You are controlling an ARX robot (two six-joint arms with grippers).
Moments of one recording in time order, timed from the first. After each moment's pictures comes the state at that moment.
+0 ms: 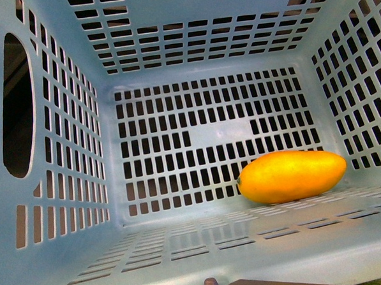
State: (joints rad) left arm -0.82 1.52 1.19 -0.25 0.09 -0.90; right arm -0.38 2.06 0.81 0.39 0.03 0.53
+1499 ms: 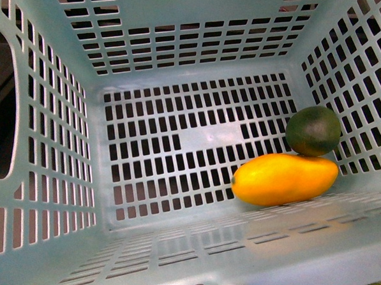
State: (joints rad) left arm -0.82 1.52 1.19 -0.25 0.09 -0.90; right arm 0.26 1.12 0.62 0.45 0.22 0.43
